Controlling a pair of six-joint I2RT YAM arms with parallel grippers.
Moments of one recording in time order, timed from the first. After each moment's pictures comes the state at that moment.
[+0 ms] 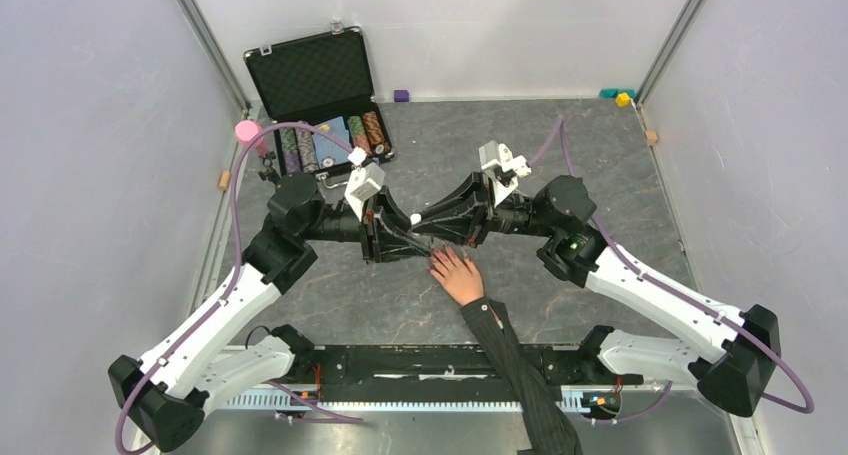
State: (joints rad) left arm -0.62 0.91 0.89 0.04 0.99 -0.31; right arm 0.85 1.10 0.93 0.46 -0.67 0.33
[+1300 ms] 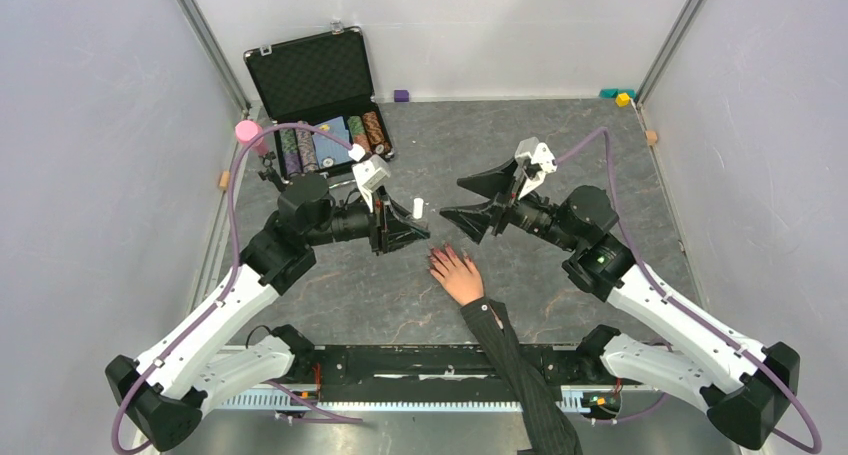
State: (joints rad) left arm -0.64 0.91 0.91 -0.16 0.69 -0.25; right arm 0.73 0.93 0.81 0.33 -0.42 0.27
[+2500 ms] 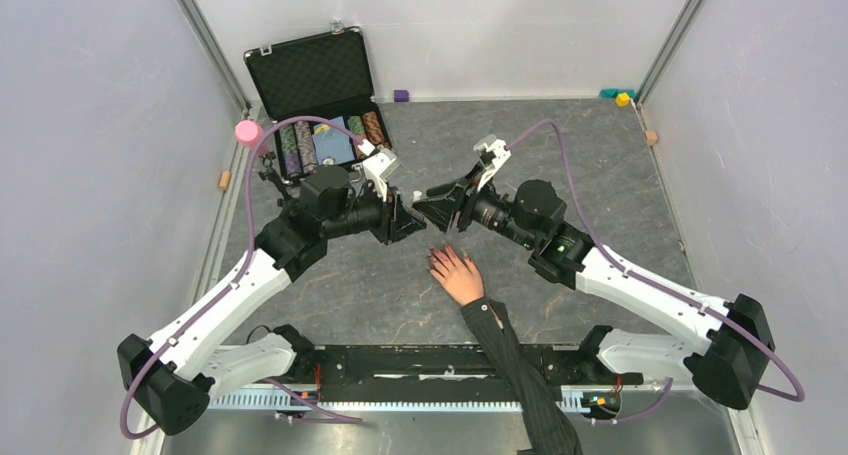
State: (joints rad) left arm -0.64 1.01 0.95 -0.31 0.43 -0.22; right arm 0.85 1.13 0.86 0.32 -0.16 0.43
